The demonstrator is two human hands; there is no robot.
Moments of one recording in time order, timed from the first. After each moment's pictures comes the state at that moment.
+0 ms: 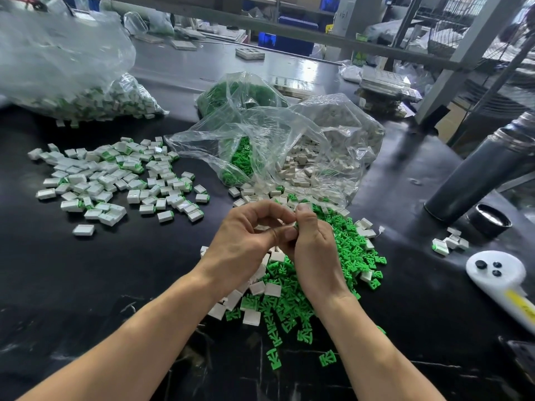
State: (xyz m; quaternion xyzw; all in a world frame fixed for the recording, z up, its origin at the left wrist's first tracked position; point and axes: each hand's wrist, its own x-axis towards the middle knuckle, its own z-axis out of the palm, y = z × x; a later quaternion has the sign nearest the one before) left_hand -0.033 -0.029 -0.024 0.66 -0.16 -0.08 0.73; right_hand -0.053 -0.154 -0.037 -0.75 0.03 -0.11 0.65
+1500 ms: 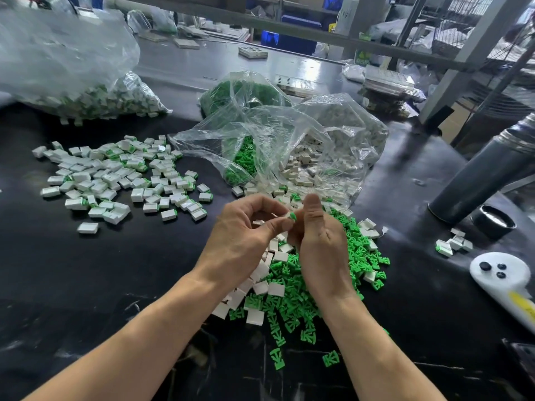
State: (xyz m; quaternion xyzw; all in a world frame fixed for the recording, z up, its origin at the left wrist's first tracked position) left_hand -0.031 -0.021 -0.025 0.72 -0.15 0.00 0.68; right_hand -0.053 -0.157 -0.037 -0.78 0.04 -0.18 0.60
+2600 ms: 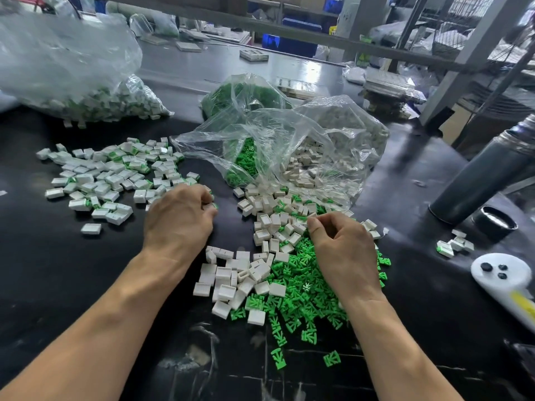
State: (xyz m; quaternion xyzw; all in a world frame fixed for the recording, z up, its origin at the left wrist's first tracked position) left_hand 0.010 0.040 -0.032 0.95 -0.01 0.15 0.27; right_hand -0.056 -0.193 -0.038 -0.90 0.14 -0.19 0.37
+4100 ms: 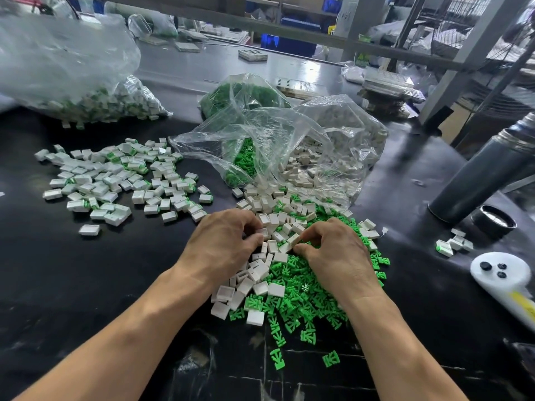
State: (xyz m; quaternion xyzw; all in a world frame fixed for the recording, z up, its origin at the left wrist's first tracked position) left_hand -0.013 0.001 -0.042 0.93 -0.13 0.03 0.35; right_hand -0.055 -0.191 -0.031 -0.96 0.12 -0.06 0.23
